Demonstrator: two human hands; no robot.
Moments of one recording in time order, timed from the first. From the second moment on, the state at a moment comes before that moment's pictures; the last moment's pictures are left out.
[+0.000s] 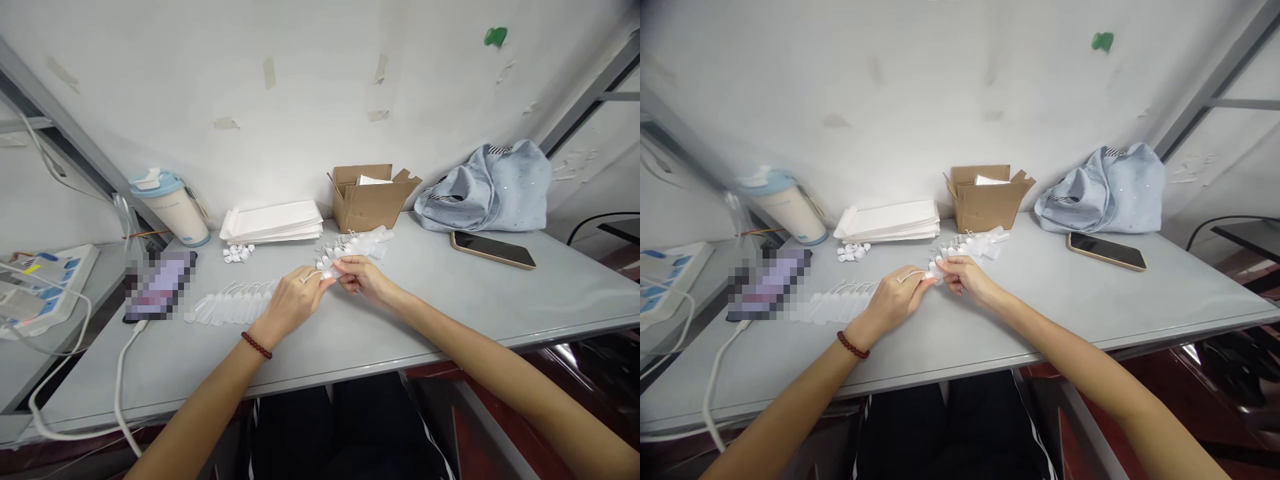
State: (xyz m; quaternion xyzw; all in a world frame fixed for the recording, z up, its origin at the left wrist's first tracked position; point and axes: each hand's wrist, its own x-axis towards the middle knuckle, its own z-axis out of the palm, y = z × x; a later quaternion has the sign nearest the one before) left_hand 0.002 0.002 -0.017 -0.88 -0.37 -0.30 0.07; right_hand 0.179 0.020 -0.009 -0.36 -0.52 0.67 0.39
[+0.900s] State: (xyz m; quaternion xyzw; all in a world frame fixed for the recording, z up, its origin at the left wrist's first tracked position) left_hand -0.121 0.069 -0.022 -0.70 -0.69 -0.16 0.08; right_hand 0.190 0.041 -0.034 -0.52 -0.74 0.14 0.40
